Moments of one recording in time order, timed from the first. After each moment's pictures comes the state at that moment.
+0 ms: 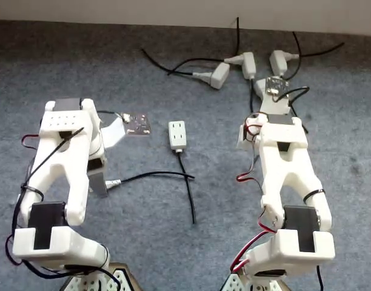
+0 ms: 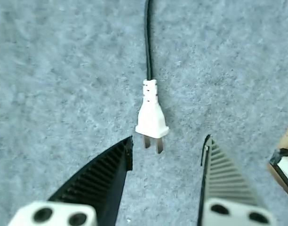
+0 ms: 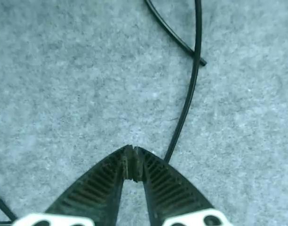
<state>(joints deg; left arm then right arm) -10.9 1.2 20.0 85.2 -75.5 -3.8 2.4 22.8 53.9 -8.7</state>
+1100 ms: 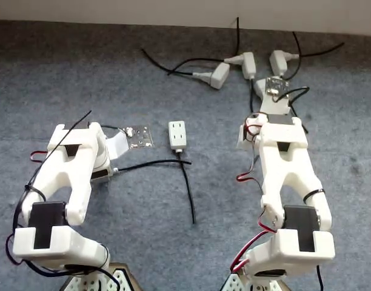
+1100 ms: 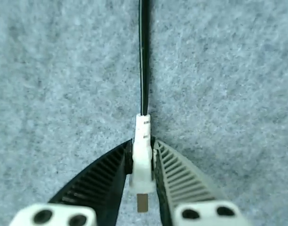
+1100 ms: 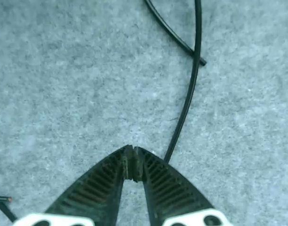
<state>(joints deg) -10.6 1.2 34.3 60.9 -75.6 -3.8 2.5 22.7 53.9 -8.7</state>
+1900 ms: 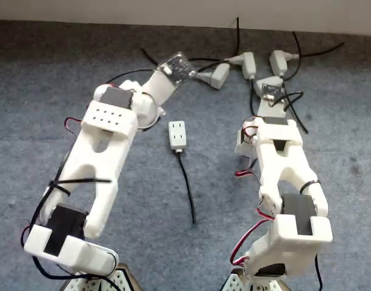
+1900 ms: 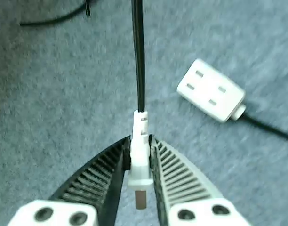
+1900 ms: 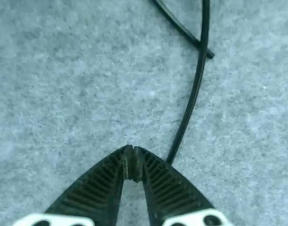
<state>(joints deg) 10.9 -2.2 5.8 62.9 -31.7 -3.8 9.0 22.5 50.2 -8.7</state>
